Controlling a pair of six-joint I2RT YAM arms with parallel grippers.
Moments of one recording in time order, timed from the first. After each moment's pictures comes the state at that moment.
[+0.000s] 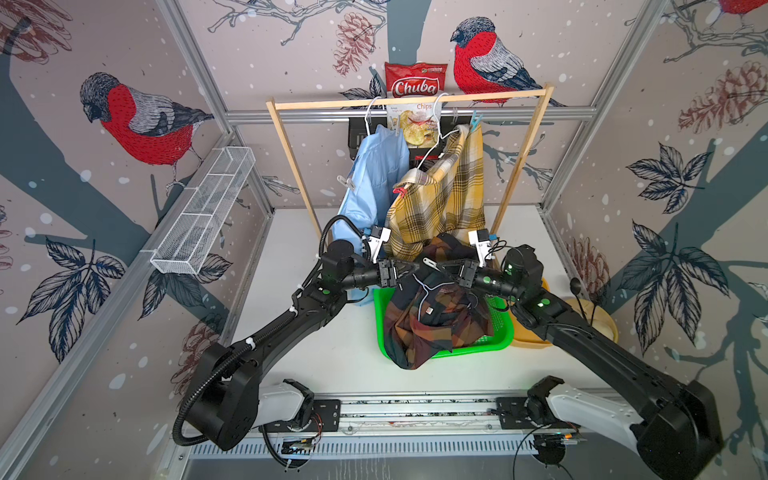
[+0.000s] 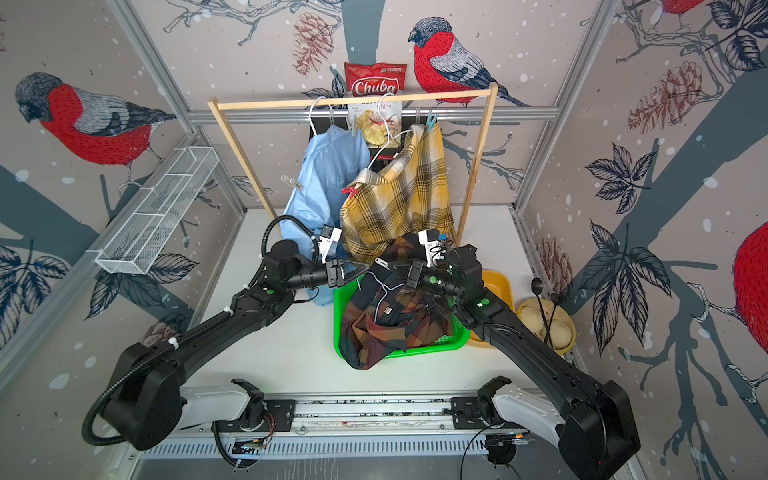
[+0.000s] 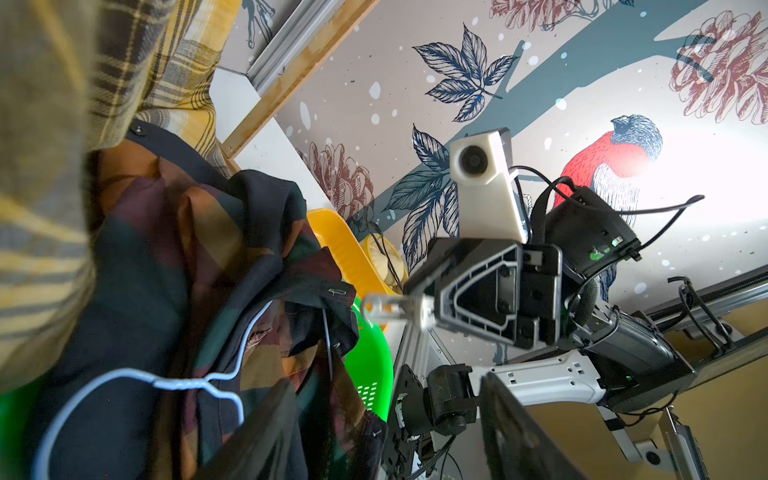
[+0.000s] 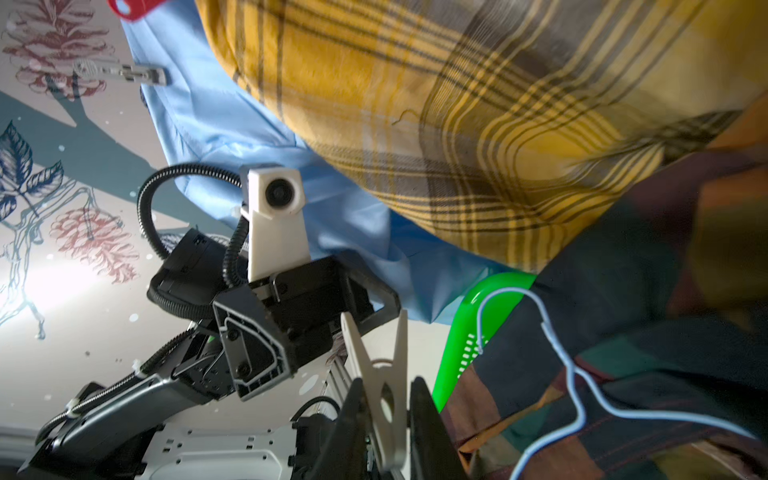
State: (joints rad) left arm -0.49 1.27 0.80 0.32 0.83 -0.76; right arm 0.52 1.04 0.75 0.09 -0.55 0.82
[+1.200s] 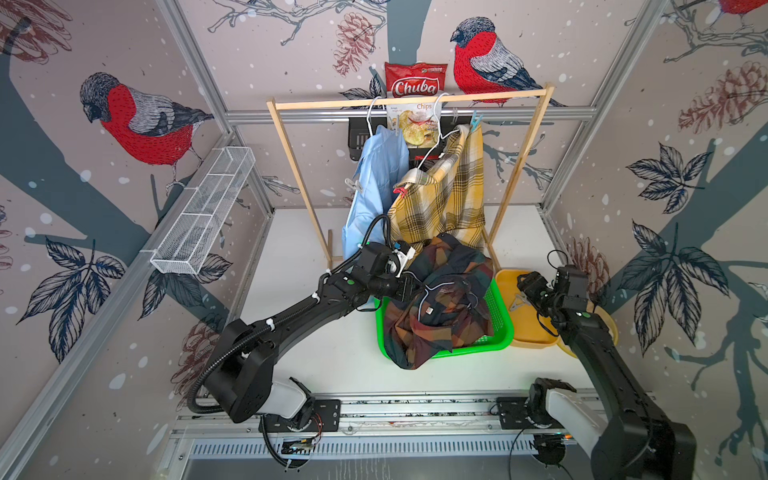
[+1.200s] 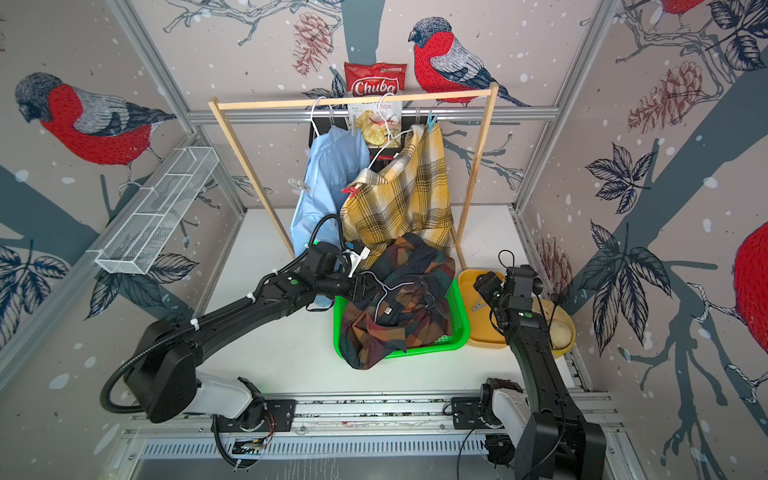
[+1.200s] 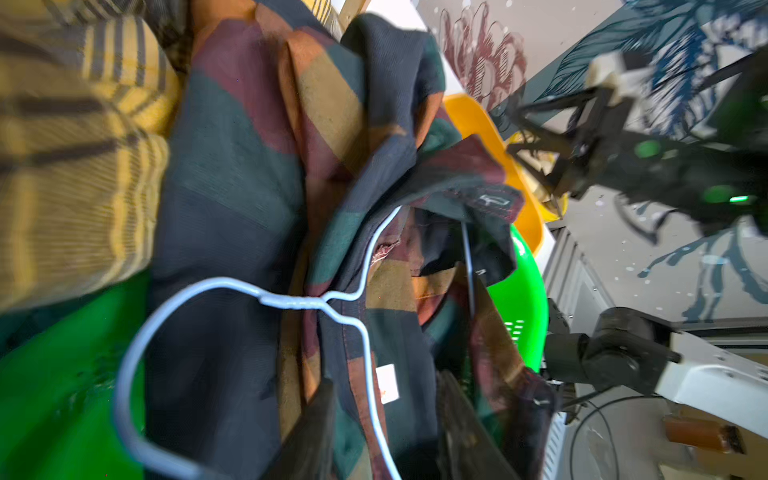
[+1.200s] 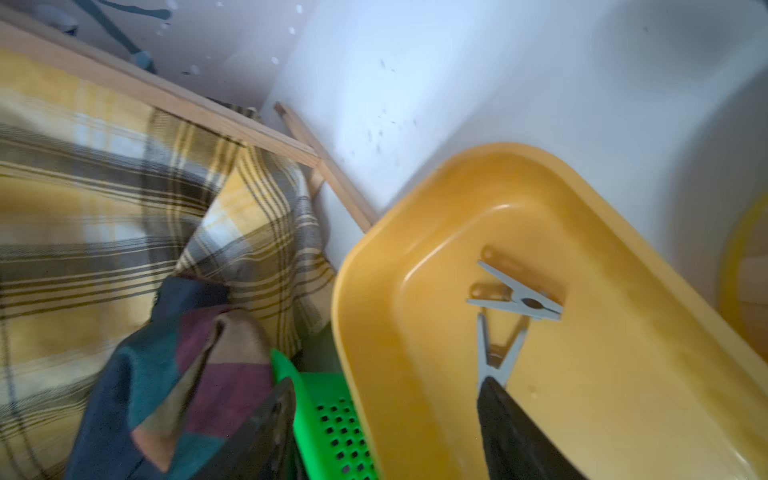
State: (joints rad) left arm -0.67 1.46 0.99 -0.21 0.47 -0.38; right arm -0.09 0.94 0.57 -0.29 -0.16 0.71
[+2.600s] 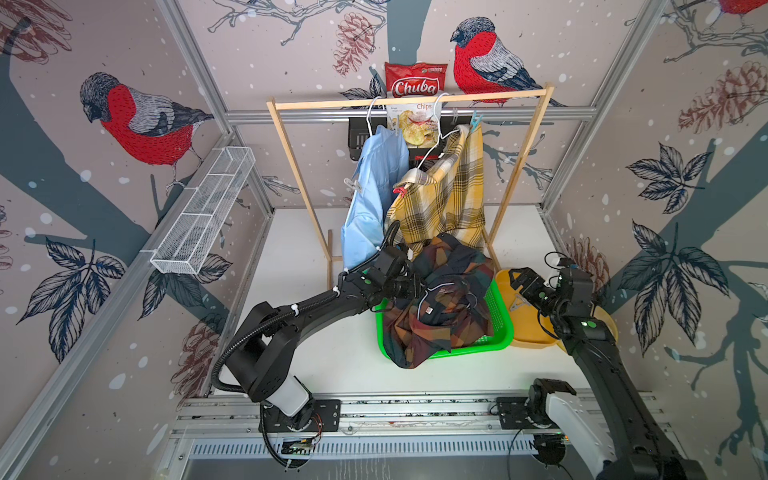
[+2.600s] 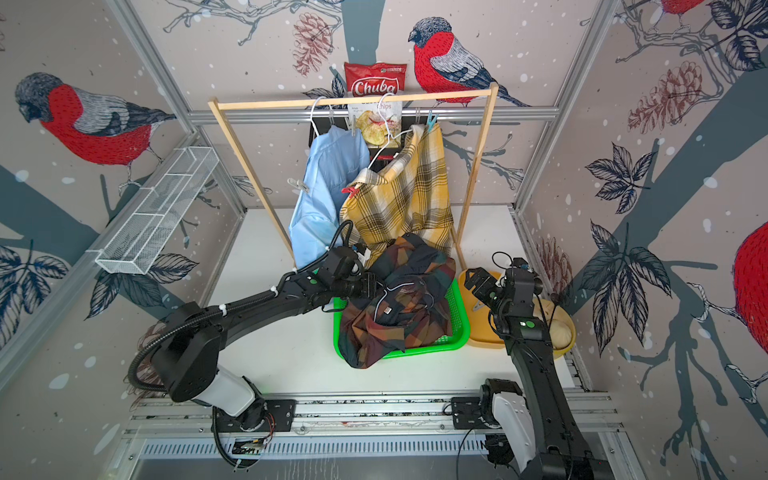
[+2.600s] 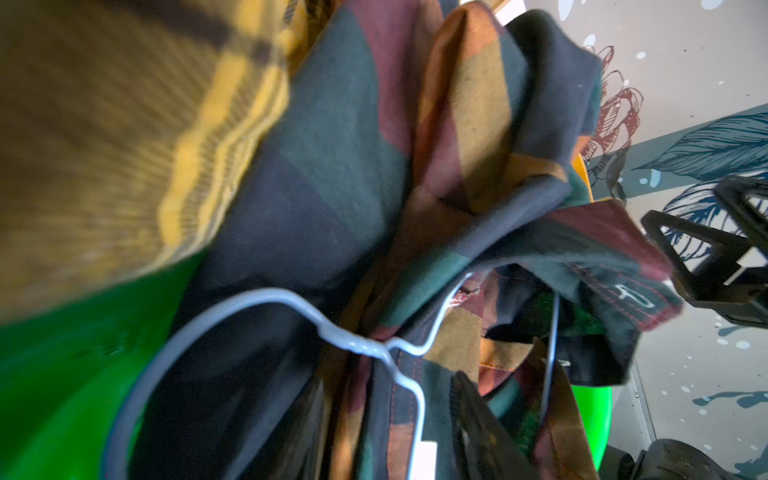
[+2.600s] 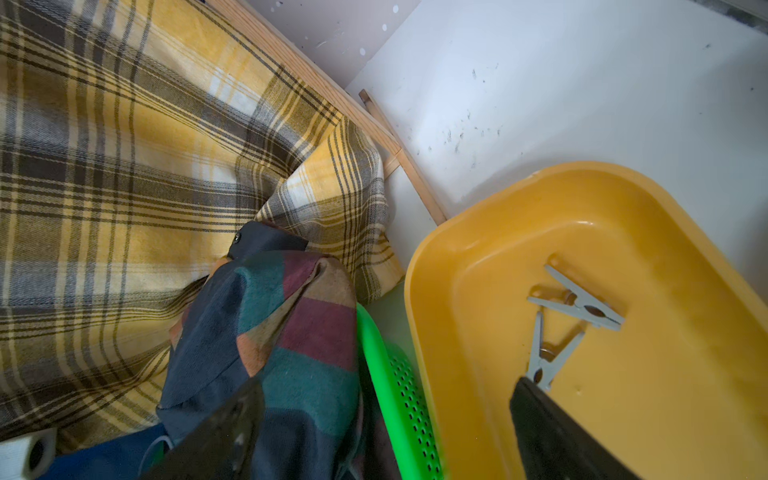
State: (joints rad) left arm -0.73 1.58 1.03 -0.19 0.24 -0.66; right arm -0.05 0.81 0.58 -0.34 -0.24 0.61
